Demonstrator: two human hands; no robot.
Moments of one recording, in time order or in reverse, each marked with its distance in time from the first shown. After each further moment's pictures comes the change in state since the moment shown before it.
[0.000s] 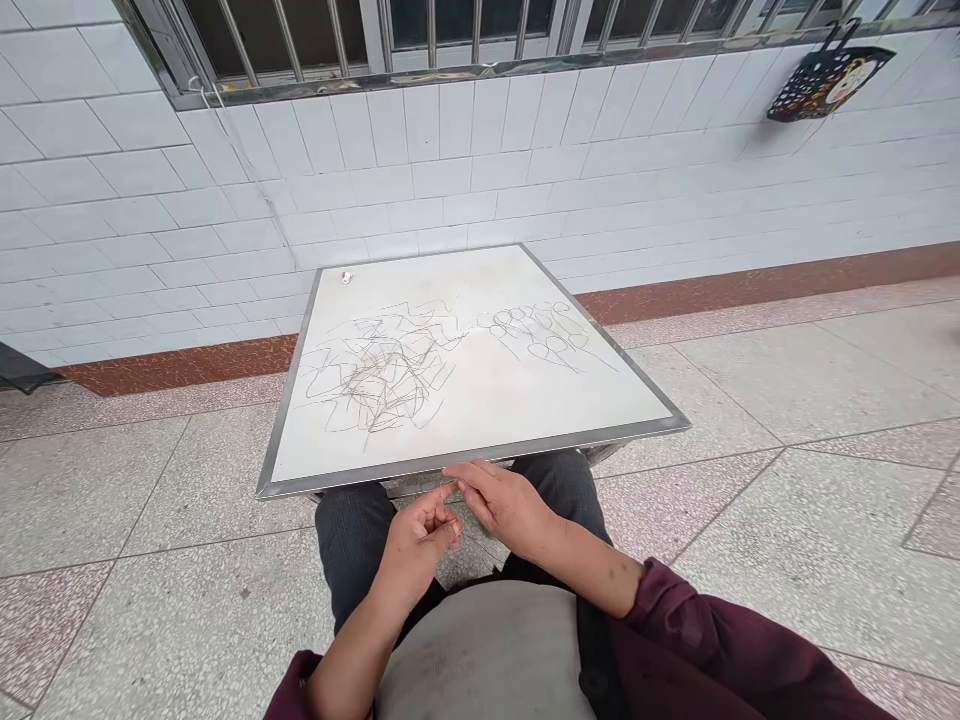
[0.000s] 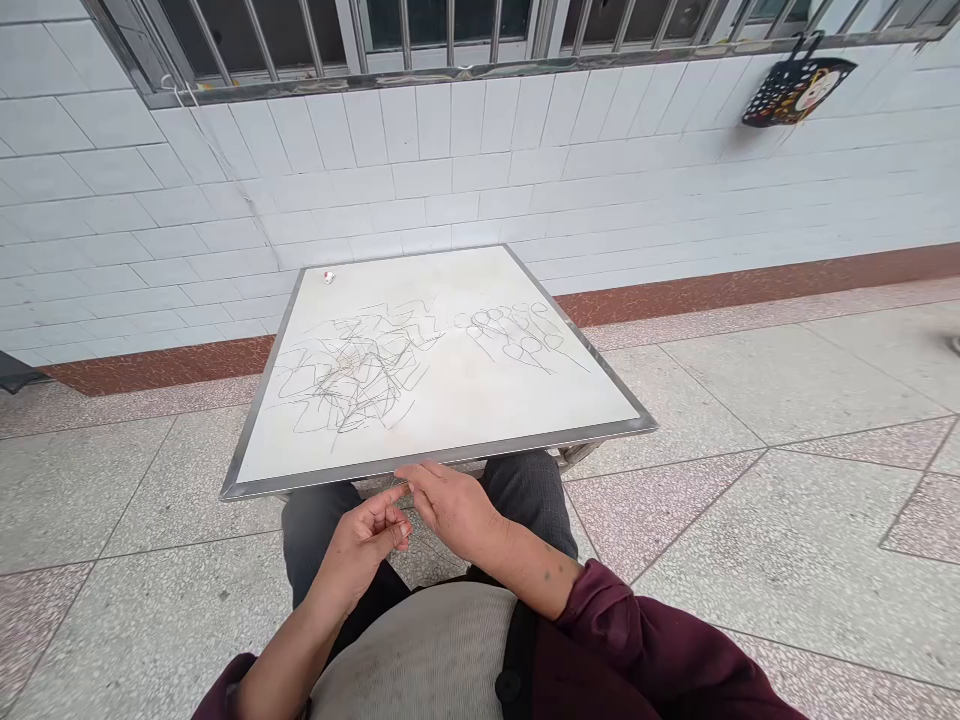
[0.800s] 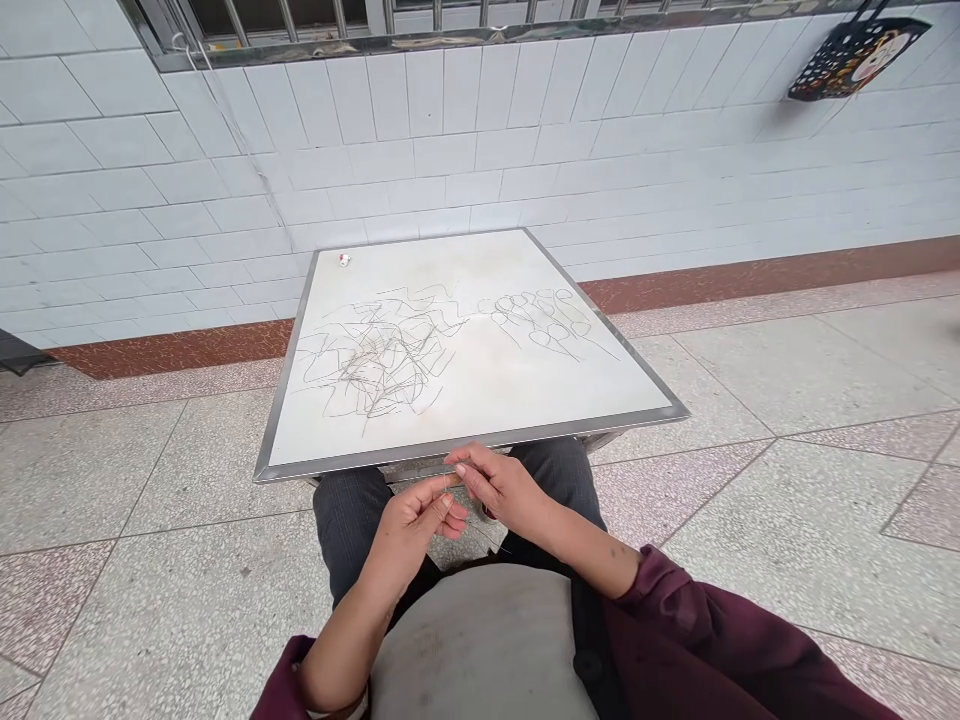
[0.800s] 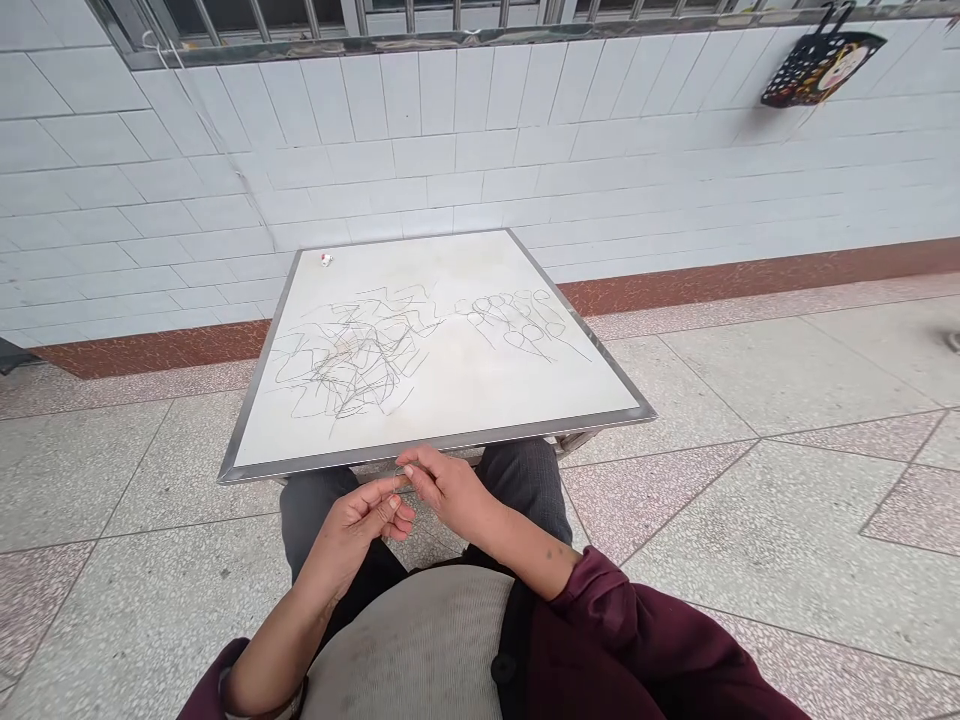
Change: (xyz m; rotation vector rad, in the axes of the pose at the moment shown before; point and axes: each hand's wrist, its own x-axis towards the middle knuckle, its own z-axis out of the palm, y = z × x) left_hand -0.008 0.010 -0.003 -0.009 -0.044 -0.076; right_hand 0.001 -0.006 -0.009 0.440 -0.114 0.315
